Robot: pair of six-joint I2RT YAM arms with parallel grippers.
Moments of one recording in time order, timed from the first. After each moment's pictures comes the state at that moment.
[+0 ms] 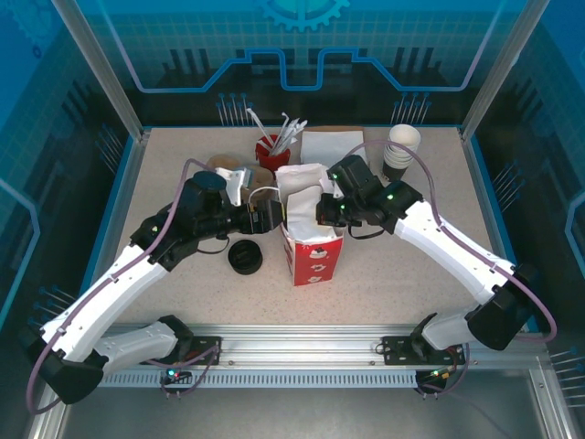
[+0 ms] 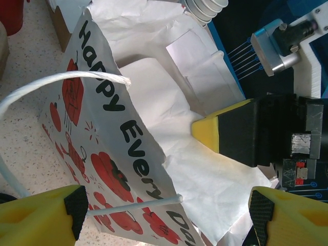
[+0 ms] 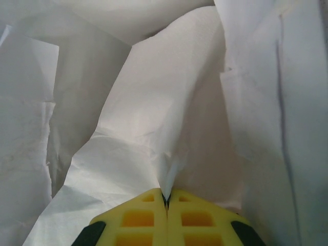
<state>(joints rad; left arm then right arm) -0.59 1.05 1.13 -0.64 0.21 -0.63 0.69 1.41 1.37 -0.87 -0.09 0.69</state>
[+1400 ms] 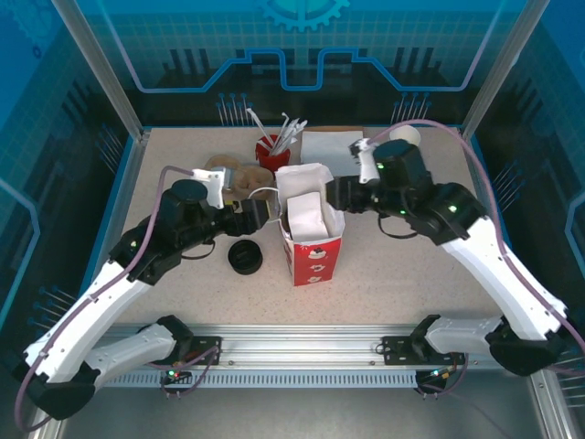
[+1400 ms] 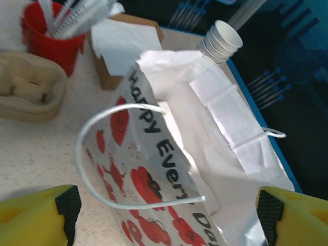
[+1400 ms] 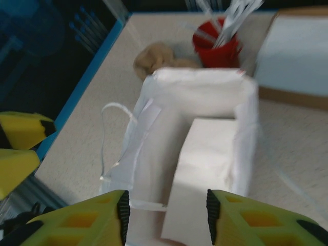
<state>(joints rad) -0.59 0.92 1.12 -0.67 0.02 -0.57 0.68 1.19 1.57 -0.96 -0.02 0.45</state>
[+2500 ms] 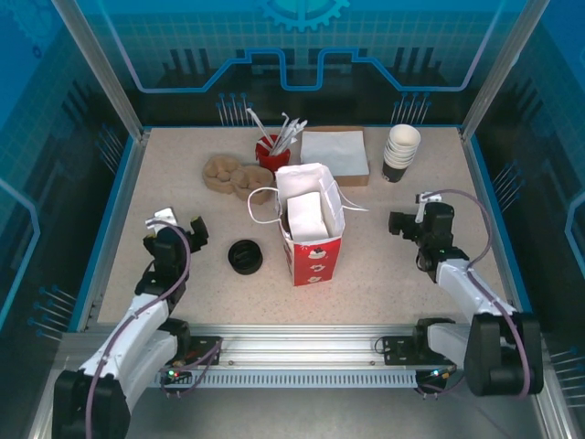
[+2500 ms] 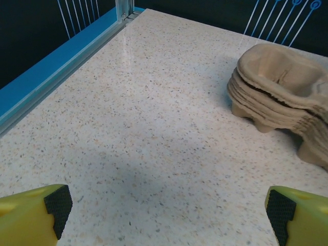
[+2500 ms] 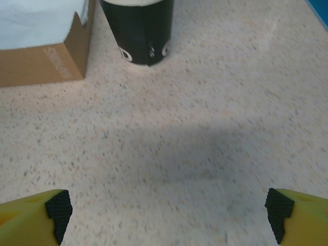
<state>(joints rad) -0.09 0.79 0.28 0.05 -0.42 -0.32 -0.01 1.13 0.46 0.09 0.08 0.07</state>
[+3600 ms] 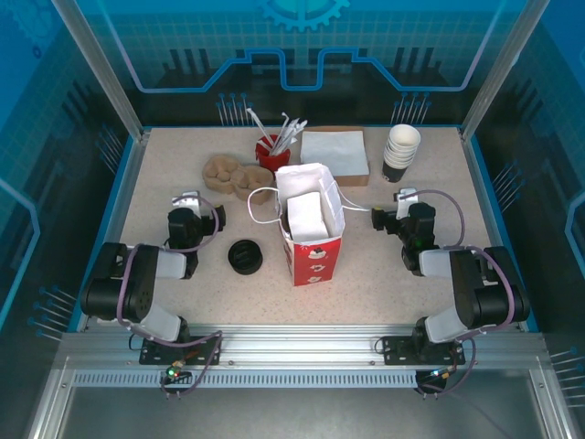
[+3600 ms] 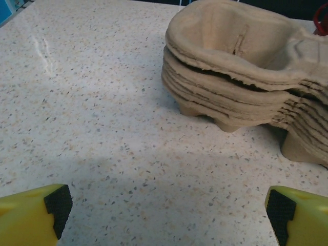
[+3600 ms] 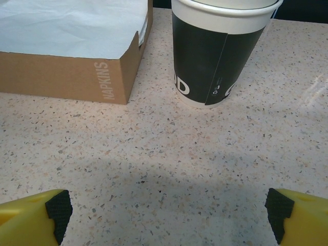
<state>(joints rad) -0.01 1.54 0.36 0.78 -0.11 -0.14 0.07 1.50 0.40 0.66 0.02 -0.05</state>
